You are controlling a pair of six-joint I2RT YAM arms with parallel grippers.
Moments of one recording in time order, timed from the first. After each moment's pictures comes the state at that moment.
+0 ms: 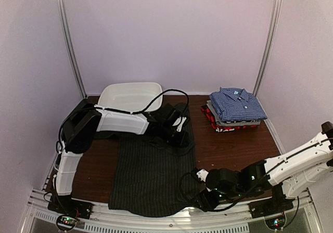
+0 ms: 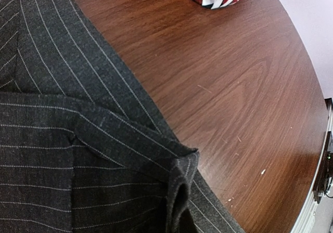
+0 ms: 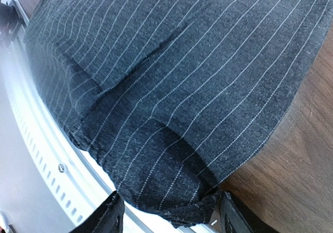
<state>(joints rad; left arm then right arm) -0.92 2.23 1.59 -0.21 0.27 -0.46 1.42 1.29 0.57 -0.23 0.08 0.79</state>
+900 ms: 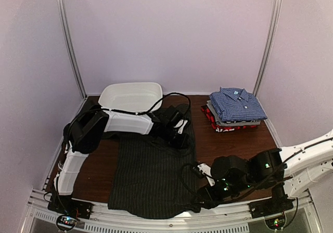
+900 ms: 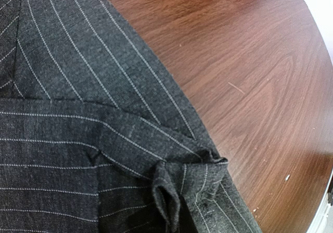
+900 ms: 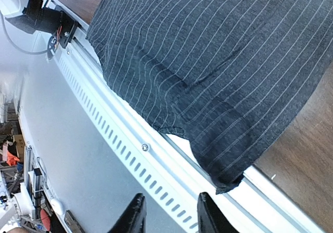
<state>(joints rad) -0.91 2.32 1.69 -0.29 0.25 -0.43 1.45 1.20 0.75 -0.43 -0.05 0.92</state>
